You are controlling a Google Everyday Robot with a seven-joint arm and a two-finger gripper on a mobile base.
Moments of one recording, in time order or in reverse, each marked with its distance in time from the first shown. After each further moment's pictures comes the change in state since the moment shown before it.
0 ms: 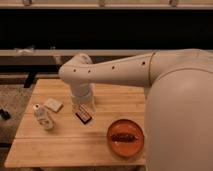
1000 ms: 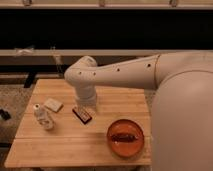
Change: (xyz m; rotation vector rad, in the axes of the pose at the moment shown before) arm 0.015 -0.036 0.016 0.010 0.018 0.092
